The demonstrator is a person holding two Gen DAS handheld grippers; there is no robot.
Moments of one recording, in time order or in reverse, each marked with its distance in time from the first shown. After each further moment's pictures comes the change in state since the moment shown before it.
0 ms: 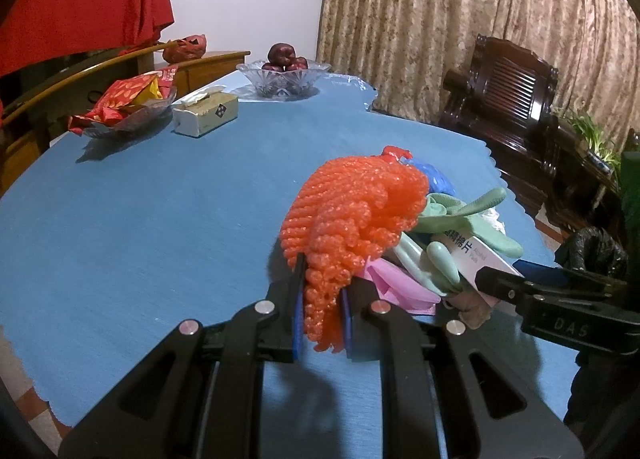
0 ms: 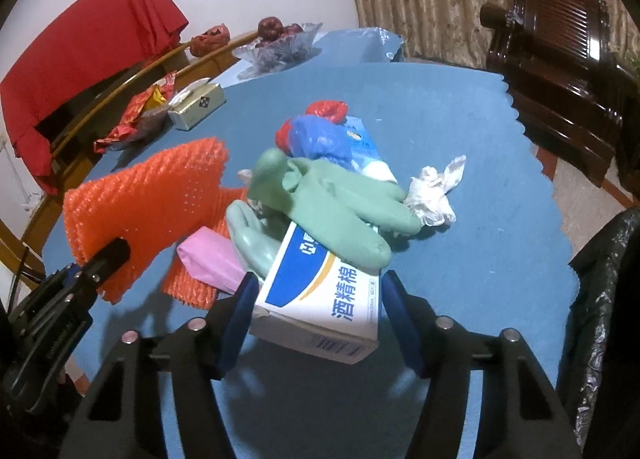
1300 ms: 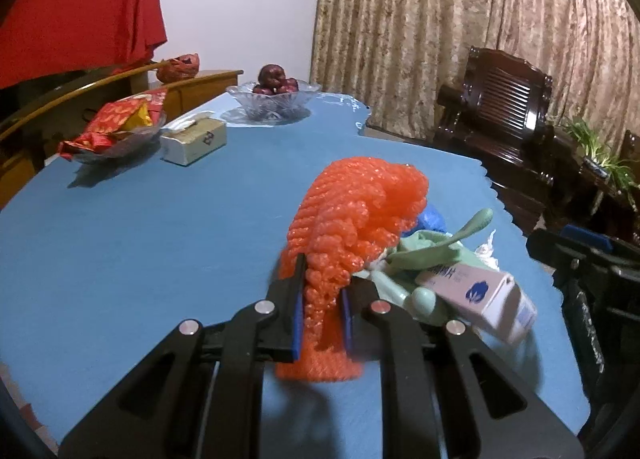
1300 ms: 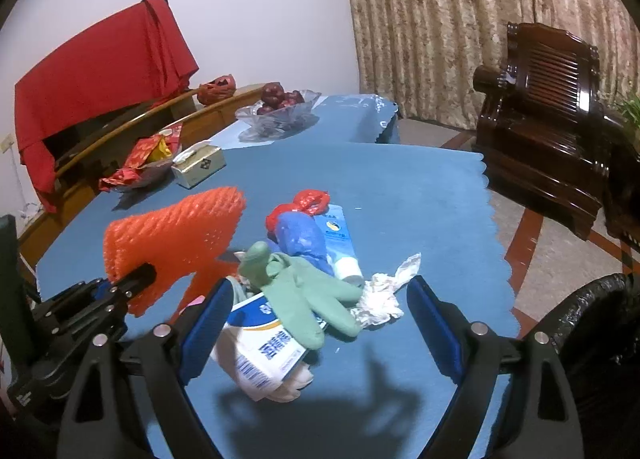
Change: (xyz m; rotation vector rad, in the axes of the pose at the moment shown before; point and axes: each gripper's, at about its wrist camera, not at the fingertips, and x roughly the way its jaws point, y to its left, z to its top) left arm 0.004 -0.016 0.016 0.017 -0.068 0.001; right arm -0.049 -0.008 0.033 -0.071 -0.218 -0.032
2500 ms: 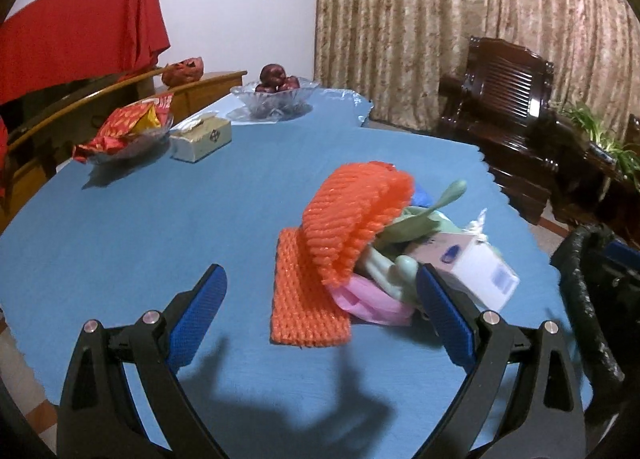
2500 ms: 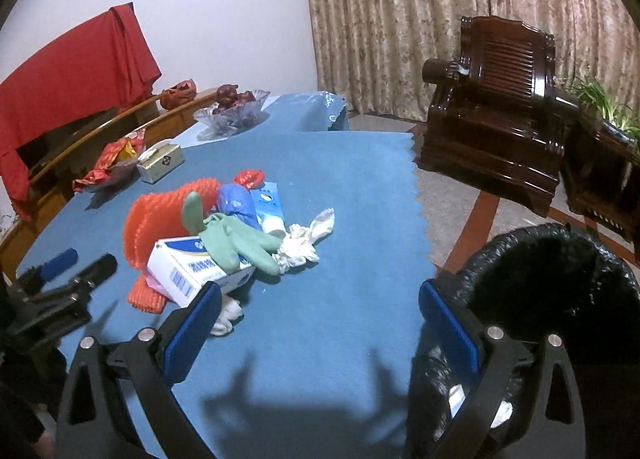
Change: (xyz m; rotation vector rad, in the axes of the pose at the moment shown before) left arm -0.018 -0.017 -0.009 0.031 0.015 0.038; right arm -0.043 -0.043 -0.034 0.051 -0.007 -0.136
